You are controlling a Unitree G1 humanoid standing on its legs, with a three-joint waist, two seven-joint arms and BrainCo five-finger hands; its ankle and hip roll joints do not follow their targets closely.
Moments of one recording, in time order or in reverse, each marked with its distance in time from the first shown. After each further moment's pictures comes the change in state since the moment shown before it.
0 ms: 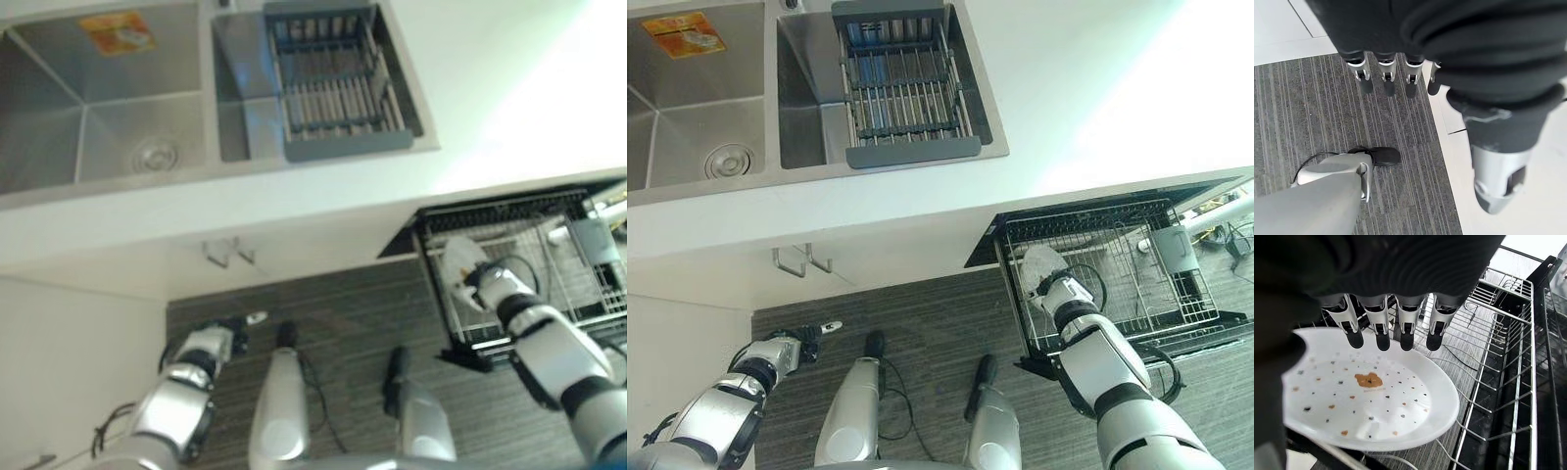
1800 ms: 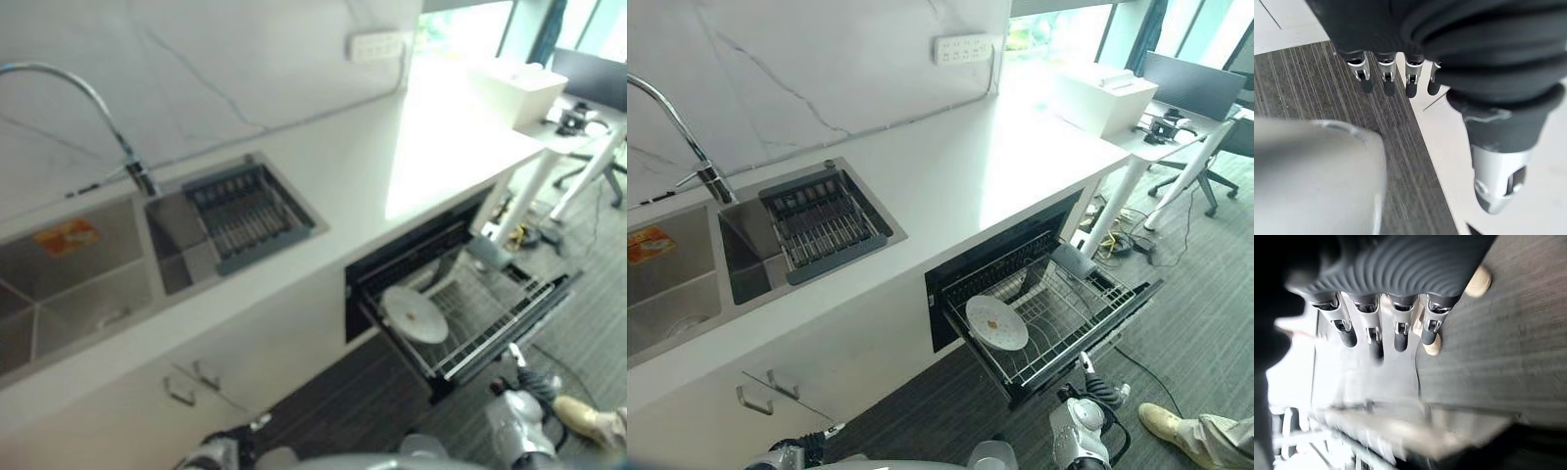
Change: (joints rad) left arm 0.424 -0.165 0.123 0.039 -0.044 -0.130 0.037; right arm 0.834 0.173 -0.572 -0.587 0.784 -0.700 -0.777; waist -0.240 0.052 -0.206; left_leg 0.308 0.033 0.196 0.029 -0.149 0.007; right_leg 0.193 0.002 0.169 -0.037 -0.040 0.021
